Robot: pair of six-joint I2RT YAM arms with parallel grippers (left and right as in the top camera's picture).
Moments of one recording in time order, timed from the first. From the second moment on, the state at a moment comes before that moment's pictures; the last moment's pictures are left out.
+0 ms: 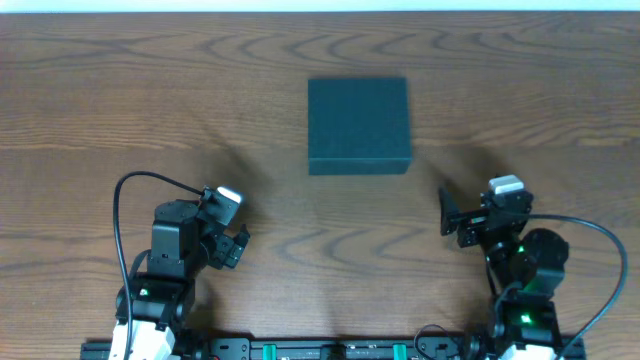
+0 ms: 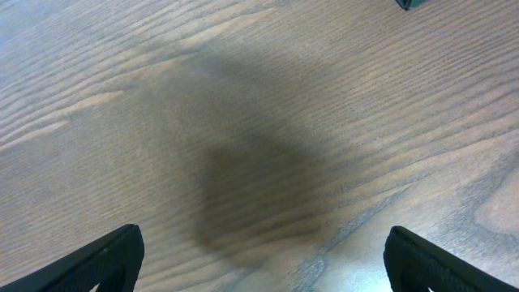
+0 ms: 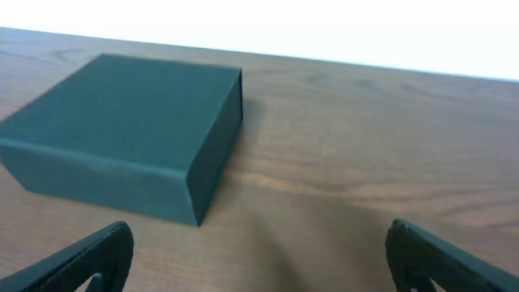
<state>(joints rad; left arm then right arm) -0.17 0.75 0.39 -0.45 0.07 0.33 -0.11 0.55 0.14 0.12 -0.31 -0.08</state>
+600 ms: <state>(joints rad) -0.17 0.75 0.39 -0.45 0.07 0.33 -0.06 0.32 0.01 0.04 -0.29 -0.05</state>
